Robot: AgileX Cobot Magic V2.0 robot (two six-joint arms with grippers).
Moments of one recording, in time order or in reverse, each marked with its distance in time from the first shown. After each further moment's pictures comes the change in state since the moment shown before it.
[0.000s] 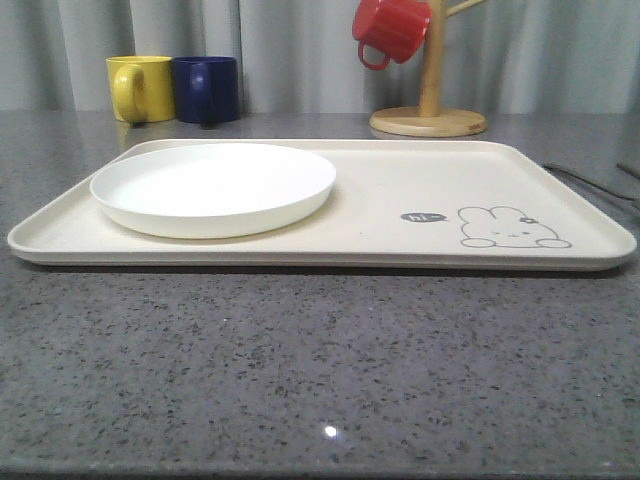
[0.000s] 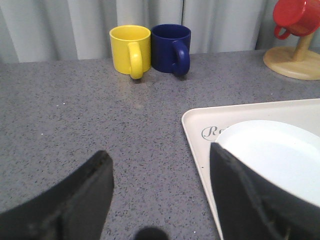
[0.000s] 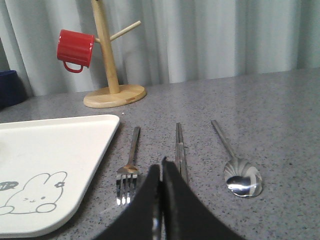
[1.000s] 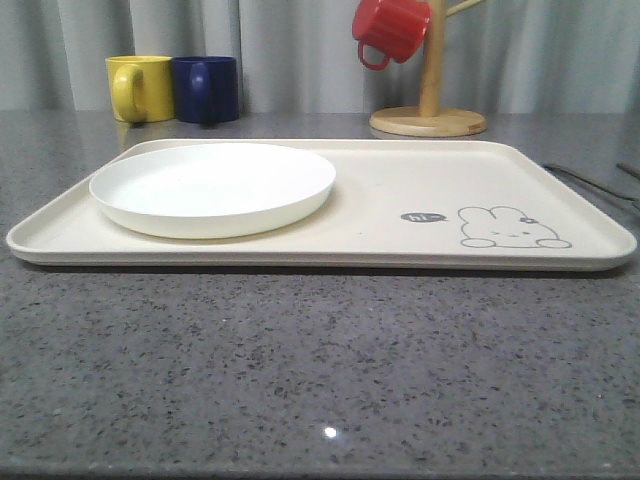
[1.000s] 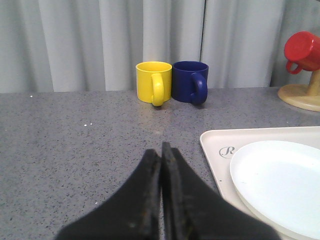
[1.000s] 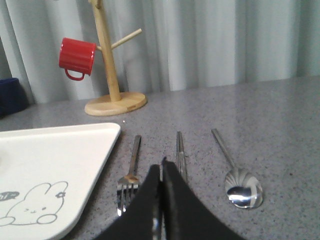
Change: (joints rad) left arm 0.000 -0.226 0.225 -0.002 -0.192 0.000; right arm 0.000 0.000 0.000 0.000 -0.041 0.000
